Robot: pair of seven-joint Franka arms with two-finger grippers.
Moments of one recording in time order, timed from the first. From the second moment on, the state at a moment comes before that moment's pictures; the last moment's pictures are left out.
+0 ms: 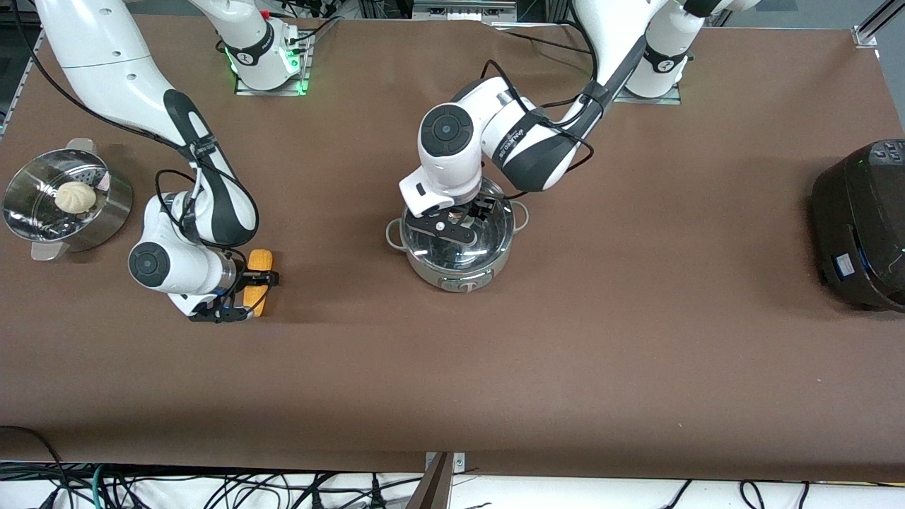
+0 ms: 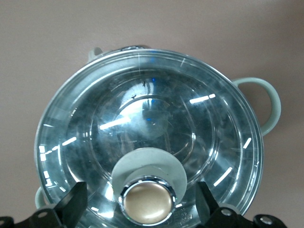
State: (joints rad) left arm -0.61 0.70 -0.24 -1.24 0.10 1.83 -0.53; right arm 0.03 0.66 0.08 -1.77 0.03 2.26 0.05
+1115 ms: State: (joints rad) left arm -0.49 0.61 -0.23 -1.11 0.04 1.52 -0.49; right arm 0.06 0.39 0.17 -1.64 0.04 1.91 0.05
